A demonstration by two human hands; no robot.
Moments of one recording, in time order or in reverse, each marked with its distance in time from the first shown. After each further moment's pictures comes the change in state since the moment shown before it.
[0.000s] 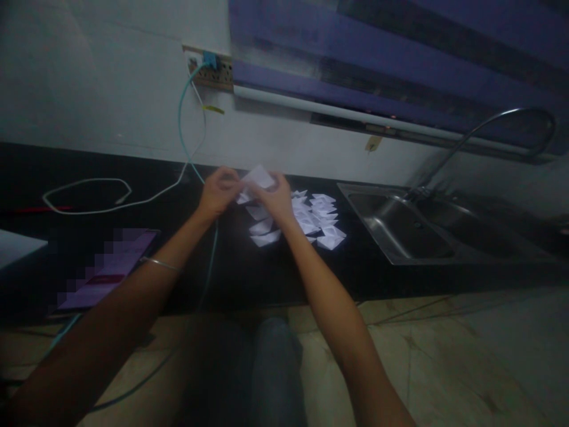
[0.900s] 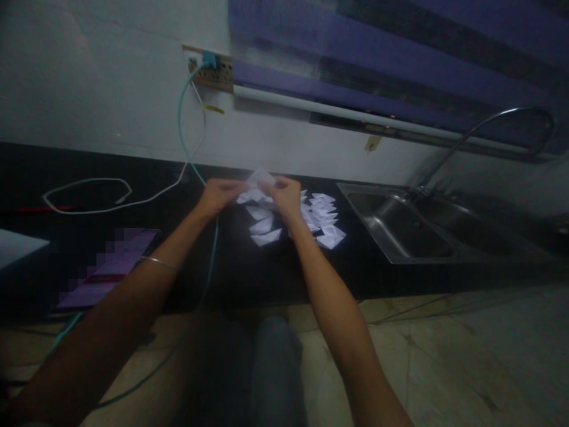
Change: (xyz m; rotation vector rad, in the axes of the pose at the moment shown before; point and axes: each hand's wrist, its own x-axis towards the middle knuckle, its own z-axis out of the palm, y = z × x) left_hand 0.003 -0.003 -0.008 0.030 -0.088 -0.068; right_hand 0.006 0.000 -0.019 0.051 0.070 -0.006
